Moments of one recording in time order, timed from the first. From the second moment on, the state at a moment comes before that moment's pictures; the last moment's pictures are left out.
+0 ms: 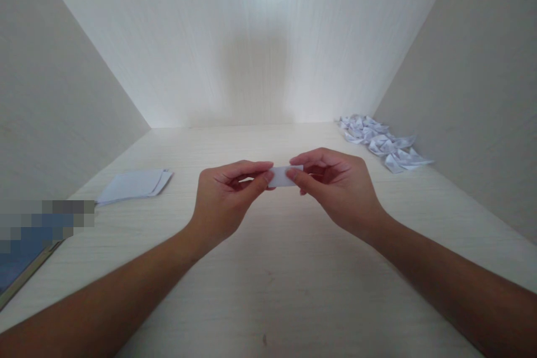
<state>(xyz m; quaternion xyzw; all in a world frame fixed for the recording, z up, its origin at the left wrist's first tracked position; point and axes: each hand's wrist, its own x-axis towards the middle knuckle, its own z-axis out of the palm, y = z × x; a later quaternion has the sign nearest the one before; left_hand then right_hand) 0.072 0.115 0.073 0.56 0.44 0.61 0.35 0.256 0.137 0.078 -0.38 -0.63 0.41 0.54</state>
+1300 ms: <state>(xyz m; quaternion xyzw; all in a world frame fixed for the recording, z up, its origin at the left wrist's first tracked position) 0.071 0.116 0.068 0.54 0.44 0.58 0.41 0.262 0.141 0.076 -0.36 -0.73 0.34 0.47</state>
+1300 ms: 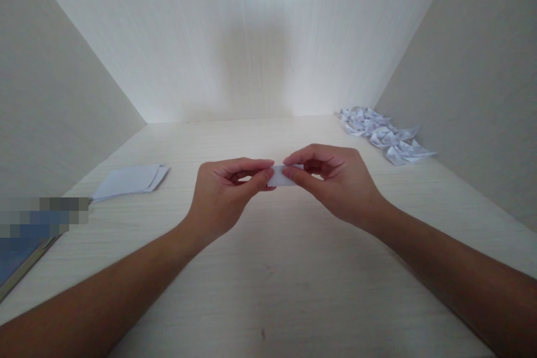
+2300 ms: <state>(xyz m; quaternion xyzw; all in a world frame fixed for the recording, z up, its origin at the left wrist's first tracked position) 0.071 0.111 0.061 0.70 0.39 0.57 0.20 0.264 0.140 0.073 -0.32 -0.80 0.11 0.50</state>
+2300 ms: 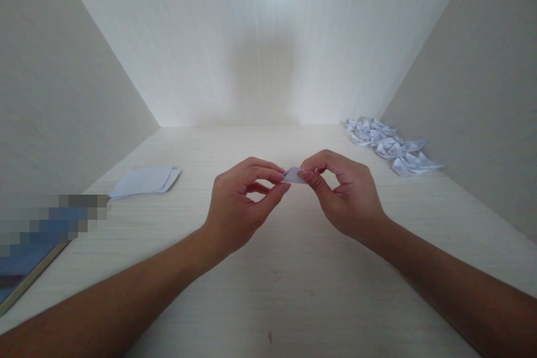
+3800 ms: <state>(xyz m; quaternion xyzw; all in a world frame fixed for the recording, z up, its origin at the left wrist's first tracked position) 0.069 0.121 0.058 0.65 0.46 0.44 0.42 0.253 0.140 0.067 -0.42 -0.67 0.41 0.47</state>
